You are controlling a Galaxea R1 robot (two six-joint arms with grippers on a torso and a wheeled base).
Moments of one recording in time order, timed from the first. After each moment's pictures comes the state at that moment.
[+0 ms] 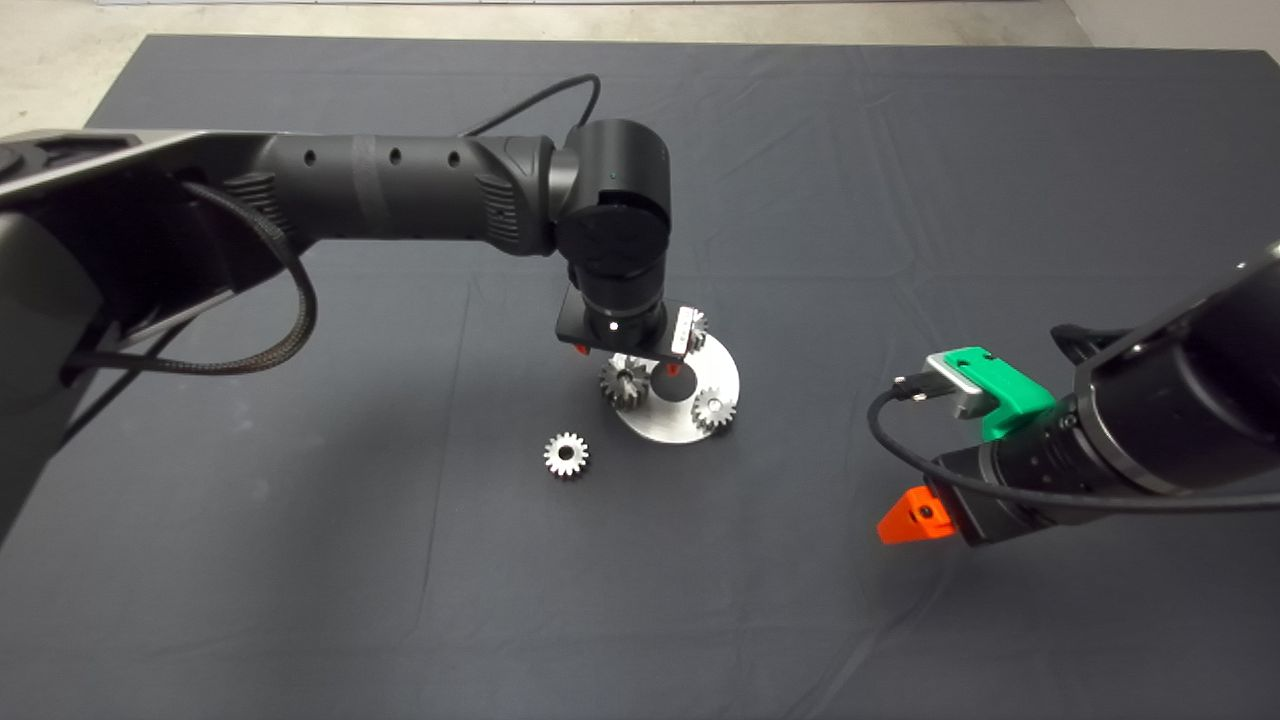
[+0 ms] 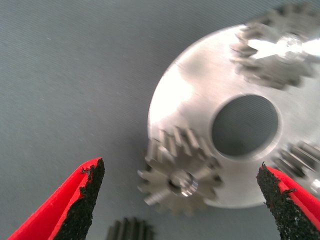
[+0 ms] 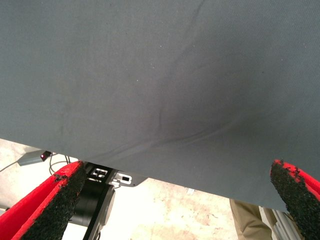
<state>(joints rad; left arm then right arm) -0.41 2.85 -1.24 0.46 1.50 -1.39 0.48 2.34 -0.49 -0.14 -1.53 1.66</state>
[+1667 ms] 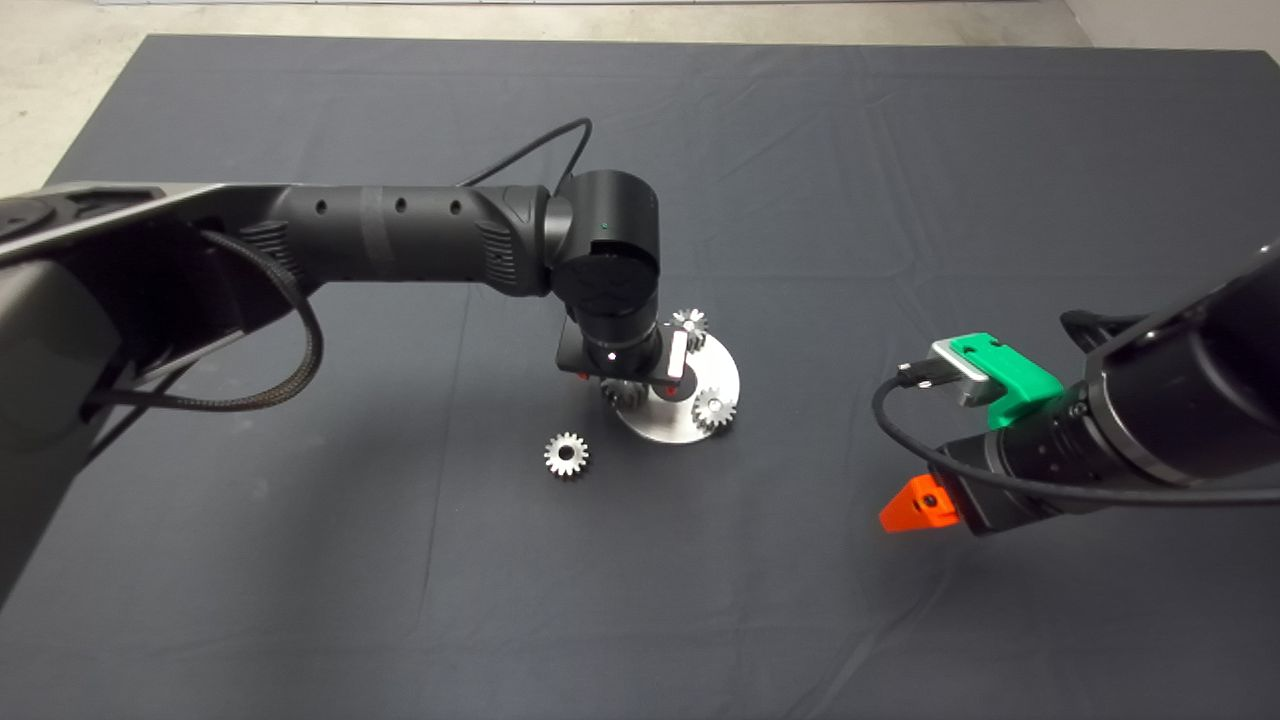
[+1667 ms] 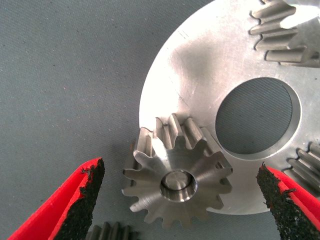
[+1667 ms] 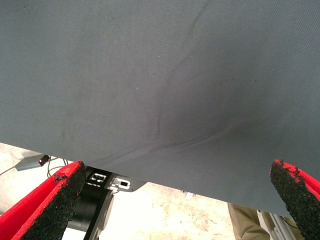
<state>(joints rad) -0.34 2.84 -1.23 0.51 1.49 -1.45 0.51 2.34 -0.49 -0.13 -1.53 1.66</state>
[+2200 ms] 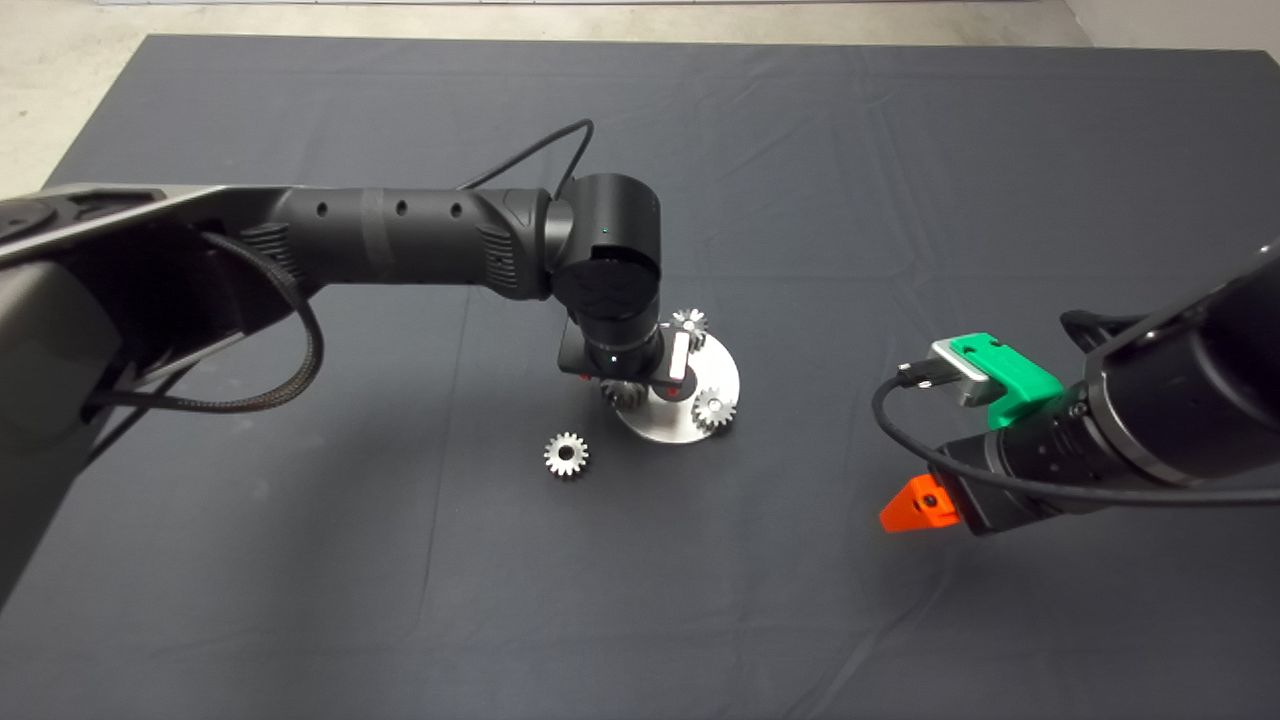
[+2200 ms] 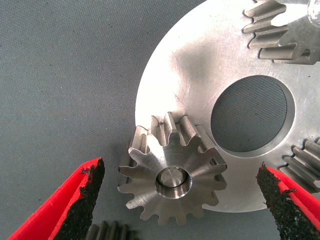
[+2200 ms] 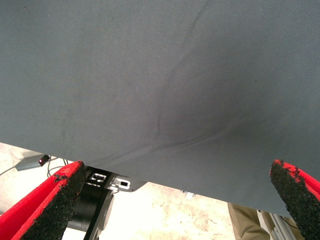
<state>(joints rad) -0.34 2.84 -1.22 0.51 1.49 -1.45 0.51 2.34 -0.49 -0.13 -1.53 1.66</state>
